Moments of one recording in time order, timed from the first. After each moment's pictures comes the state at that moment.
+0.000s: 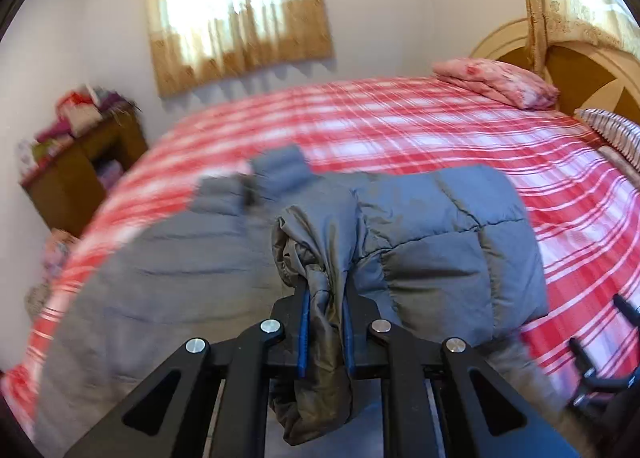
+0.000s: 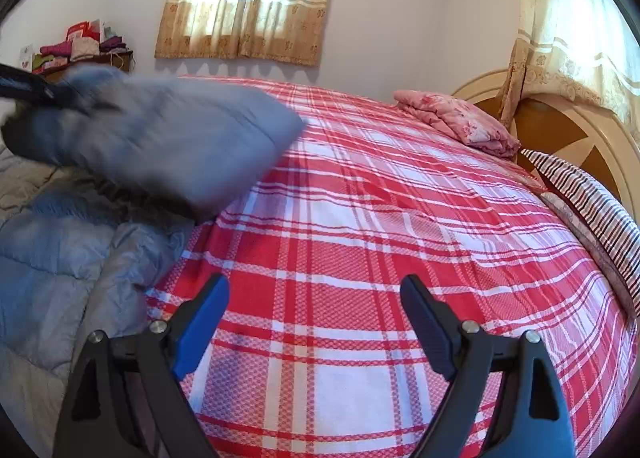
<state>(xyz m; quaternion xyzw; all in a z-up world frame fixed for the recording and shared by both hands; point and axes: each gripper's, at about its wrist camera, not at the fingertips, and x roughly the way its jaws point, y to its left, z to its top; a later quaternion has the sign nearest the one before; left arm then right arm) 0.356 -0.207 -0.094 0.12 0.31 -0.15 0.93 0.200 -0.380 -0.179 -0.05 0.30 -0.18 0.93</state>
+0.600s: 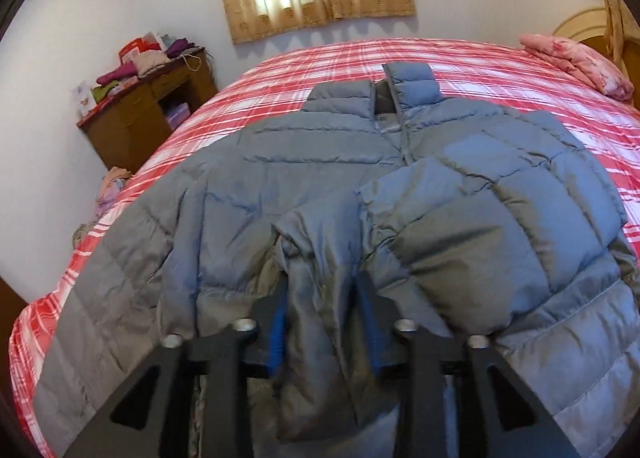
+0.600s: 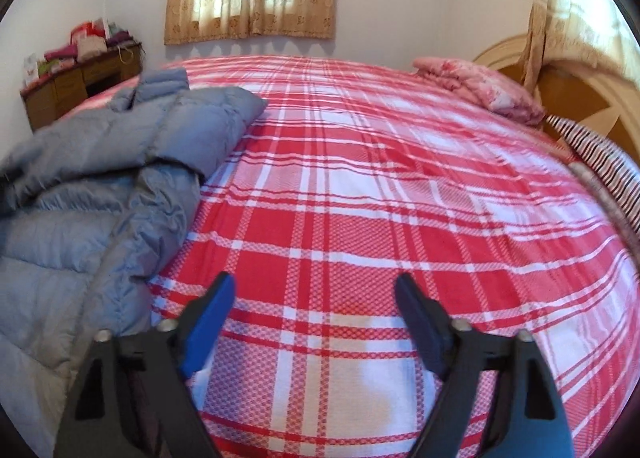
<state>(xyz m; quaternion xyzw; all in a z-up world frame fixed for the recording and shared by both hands) 0.378 -0.108 -0.171 0.12 0.38 -0.02 0.92 0.206 -0.404 -0.183 0.03 0.35 -0.12 0.93</state>
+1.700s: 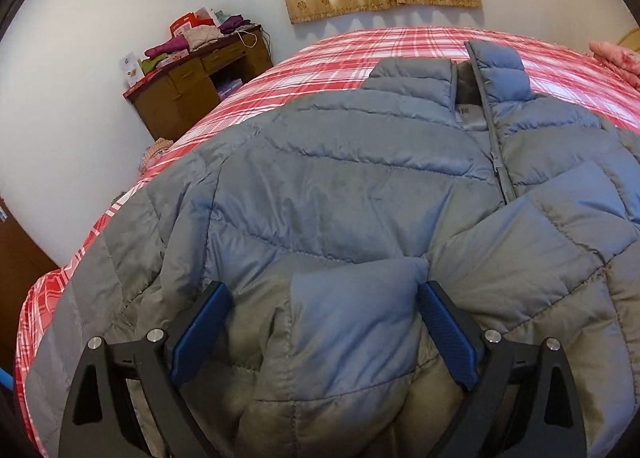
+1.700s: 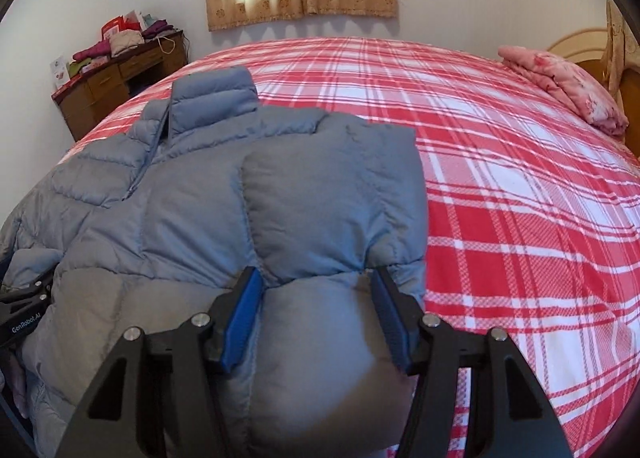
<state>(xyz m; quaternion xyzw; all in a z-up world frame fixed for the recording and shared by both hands) 0.450 -0.102 -0.215 0.10 0.39 0.10 0.91 0.393 -0.343 -0.192 0.05 0.39 -0.03 0.92</state>
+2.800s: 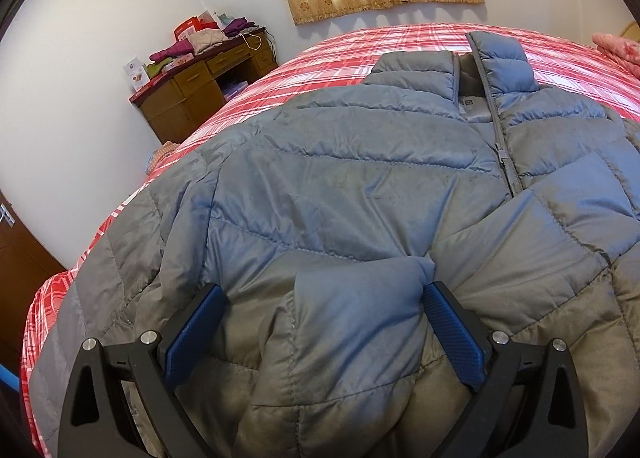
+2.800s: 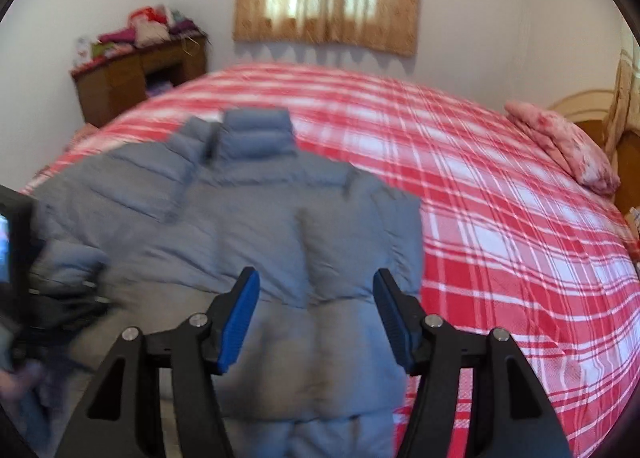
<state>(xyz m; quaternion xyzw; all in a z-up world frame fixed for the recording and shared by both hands) 0.453 -0.110 -0.226 0.11 0.39 0.11 0.91 0.365 -0.285 -0.130 -0.02 0.35 0.00 0.94</state>
